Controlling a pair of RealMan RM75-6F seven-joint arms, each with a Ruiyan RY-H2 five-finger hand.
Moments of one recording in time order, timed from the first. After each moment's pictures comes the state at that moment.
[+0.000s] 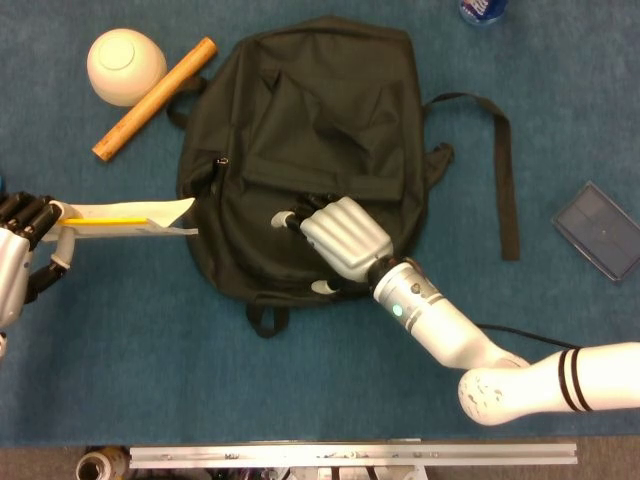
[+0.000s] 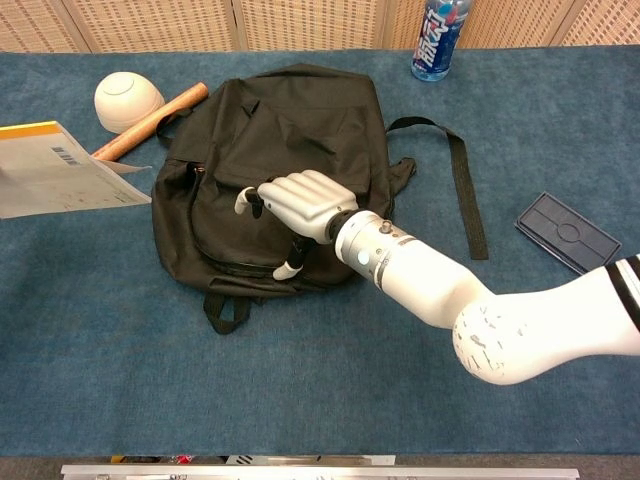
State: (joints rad) left arm -0.19 -1.44 -0.02 -1.20 1.73 1.75 -0.12; right arm 0.92 -1.90 0.18 -1.51 -0.88 0.91 -0.64
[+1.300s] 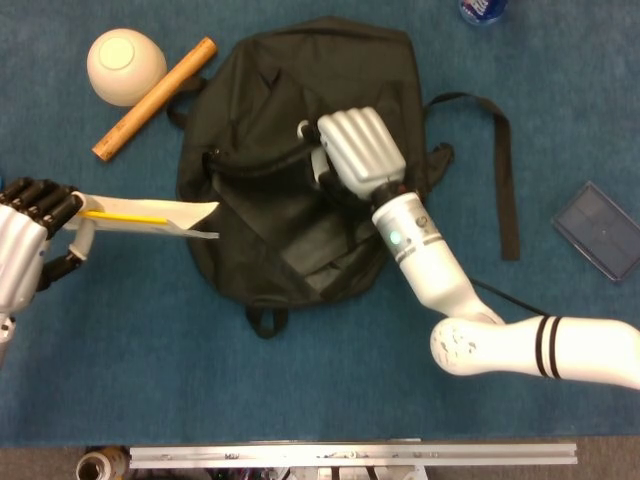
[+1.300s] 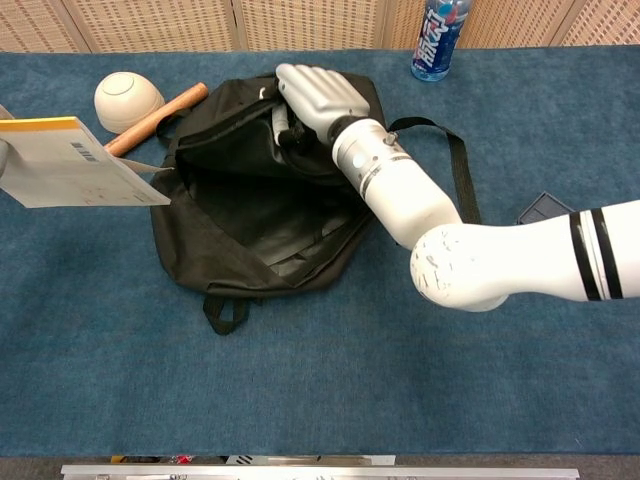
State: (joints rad) left arm -0.26 -1.42 -0.03 -1.16 1.78 1.72 -0.23; right arm 0.98 -1.95 0.42 -1.35 -0.86 1.02 -0.49
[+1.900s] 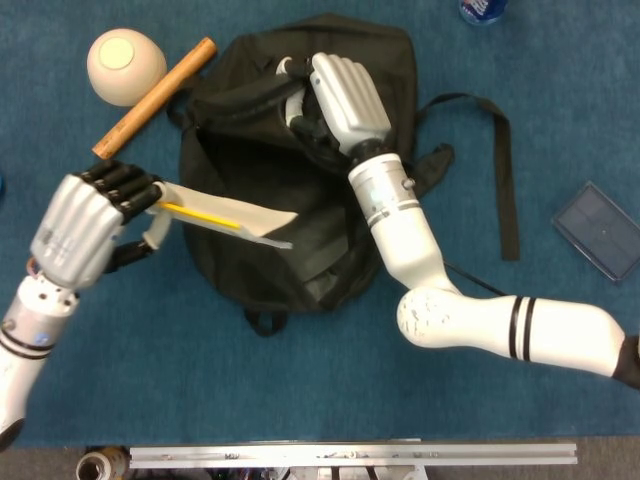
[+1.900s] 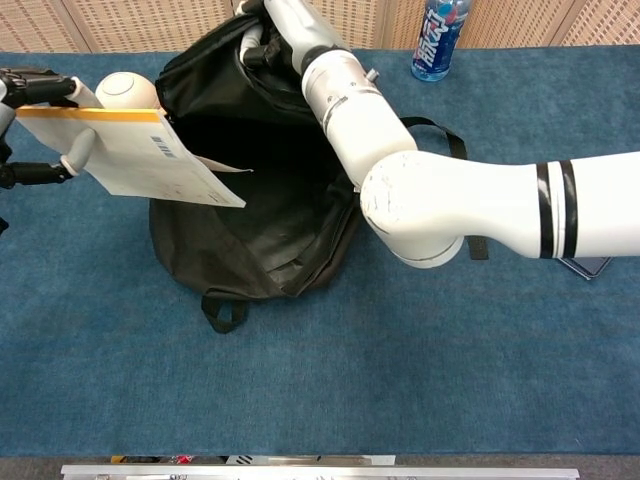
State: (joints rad) left arm -0.40 -1.52 -0.05 -1.16 1.84 1.67 -0.29; right arm 1.08 -1.99 0.65 -1.35 -0.72 1.03 -0.34
